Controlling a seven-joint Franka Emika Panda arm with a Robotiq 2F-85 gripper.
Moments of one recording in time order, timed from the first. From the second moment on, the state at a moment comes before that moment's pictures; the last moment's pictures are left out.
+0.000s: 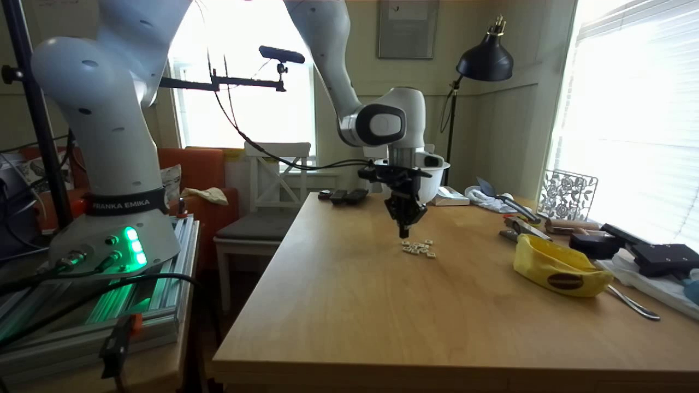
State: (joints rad) arm -0.10 0.54 -0.07 -2.09 -0.07 2.68 -0.27
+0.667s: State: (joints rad) arm -0.17 0.56 -0.01 -2.09 -0.11 2.71 -0.54
